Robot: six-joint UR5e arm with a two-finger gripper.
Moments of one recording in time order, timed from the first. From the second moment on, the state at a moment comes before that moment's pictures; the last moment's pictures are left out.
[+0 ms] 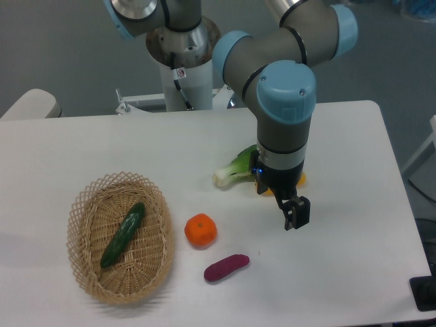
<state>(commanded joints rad) 2.48 -1.95 -1.38 -1.19 1.55 1.56</state>
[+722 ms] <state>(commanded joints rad) 2.39 -1.93 -1.47 -1.19 1.54 1.24</state>
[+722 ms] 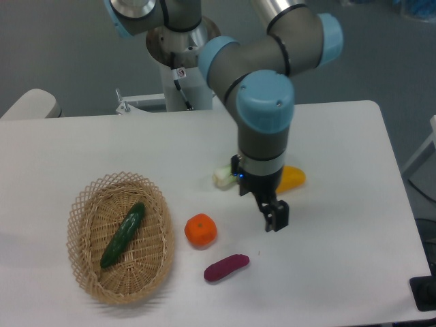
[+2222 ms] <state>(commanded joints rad) 2.09 -2.05 -1.64 -0.92 1.54 0.40</state>
